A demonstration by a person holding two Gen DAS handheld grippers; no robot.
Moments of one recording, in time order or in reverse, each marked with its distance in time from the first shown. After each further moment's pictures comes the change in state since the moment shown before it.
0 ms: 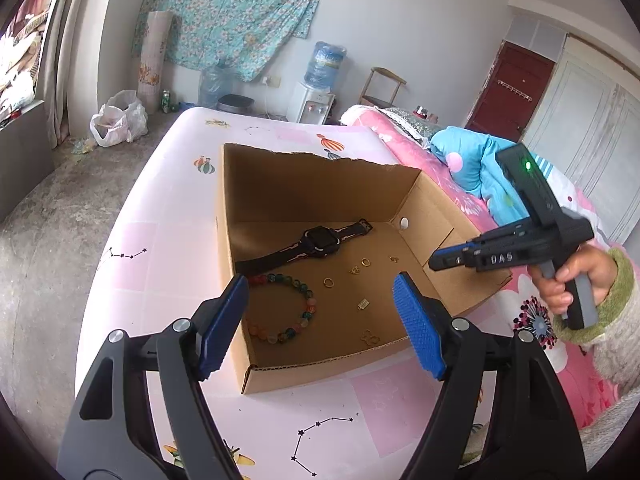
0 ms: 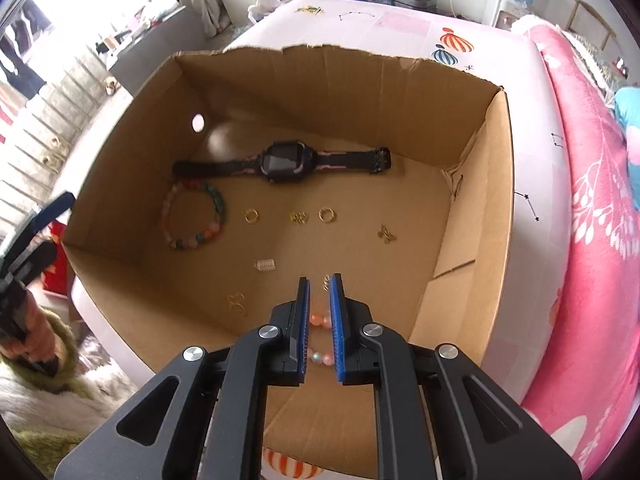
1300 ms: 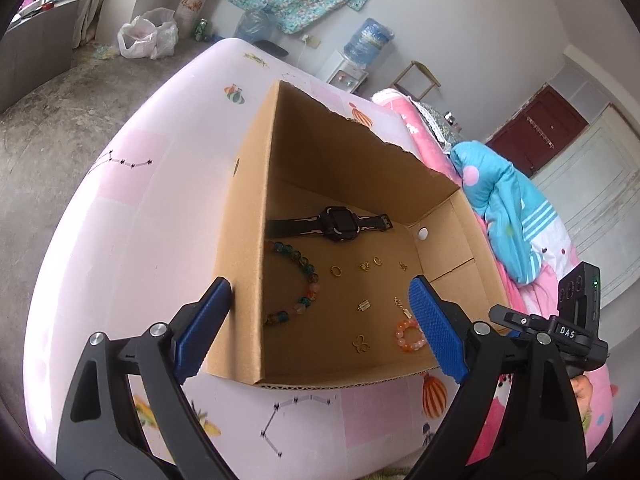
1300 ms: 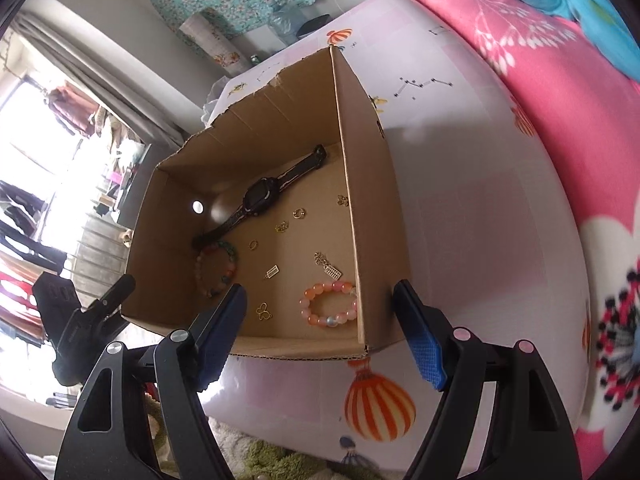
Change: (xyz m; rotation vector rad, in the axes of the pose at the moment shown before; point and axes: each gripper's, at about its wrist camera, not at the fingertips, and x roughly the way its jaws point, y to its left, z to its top) left arm 0.018 0.041 -0.023 -0.301 0.122 -0.056; right arm -0.021 -0.043 -0.100 0.541 -0.265 0.181
